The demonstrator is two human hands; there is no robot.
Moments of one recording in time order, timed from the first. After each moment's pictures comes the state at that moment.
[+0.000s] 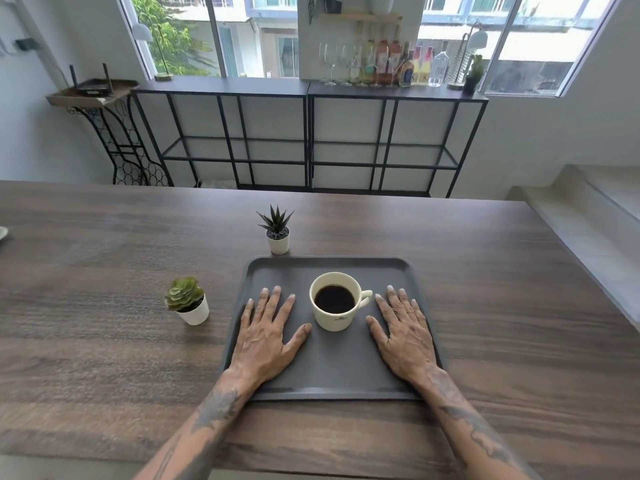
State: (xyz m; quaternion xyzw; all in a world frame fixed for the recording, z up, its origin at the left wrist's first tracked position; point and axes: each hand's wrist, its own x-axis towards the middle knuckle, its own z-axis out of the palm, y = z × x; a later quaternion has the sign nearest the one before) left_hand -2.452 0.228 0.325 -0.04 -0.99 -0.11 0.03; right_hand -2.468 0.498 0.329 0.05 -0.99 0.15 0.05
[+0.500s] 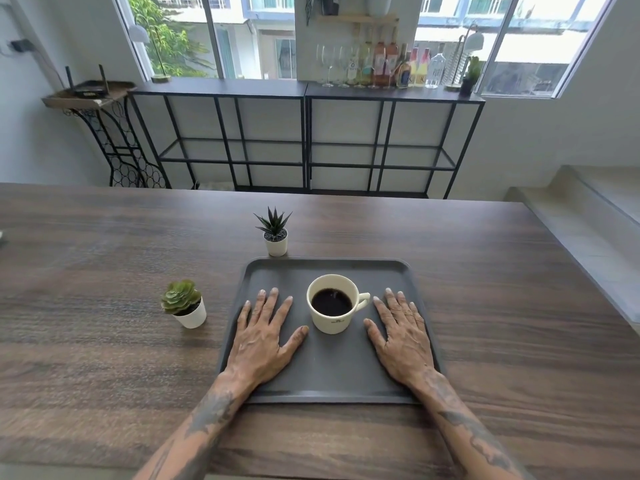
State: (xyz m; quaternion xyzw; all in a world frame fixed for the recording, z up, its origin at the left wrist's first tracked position) left_hand -2.452 0.224 0.328 -0.05 -0.99 -0.14 0.04; right_hand -2.466 0.498 0.329 0.06 -0.98 0.17 0.06
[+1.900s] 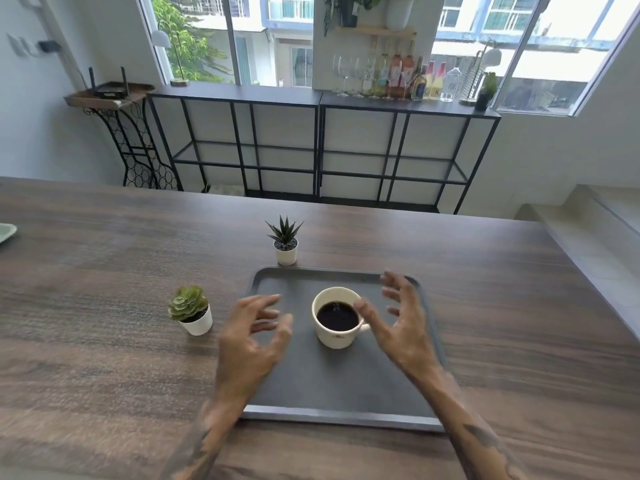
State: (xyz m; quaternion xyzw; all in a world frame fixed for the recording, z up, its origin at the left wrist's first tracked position) left_hand -2.426 0.229 0.387 0.01 -0.81 -0.52 0.28; right_hand -2.466 0.460 0.418 0.06 -0.84 0.52 0.11
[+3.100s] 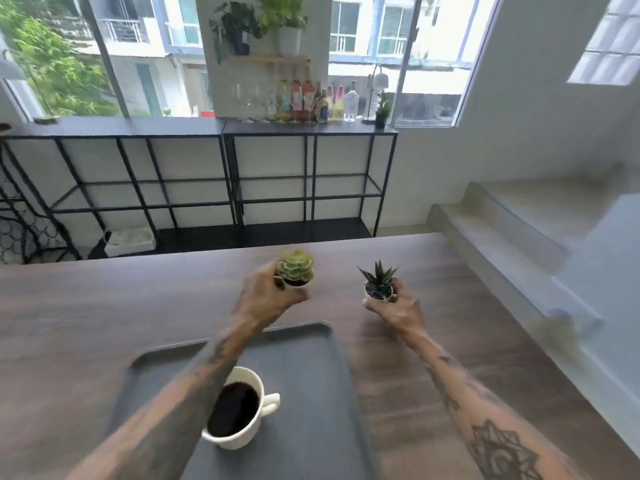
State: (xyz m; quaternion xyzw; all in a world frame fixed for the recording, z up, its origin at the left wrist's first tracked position) left_hand -2.633 0.379 0.455 -0.07 -0.88 -0.47 0.00; right_hand -2.599 0.631 0.412 -0.15 -0.86 0.48 0.10
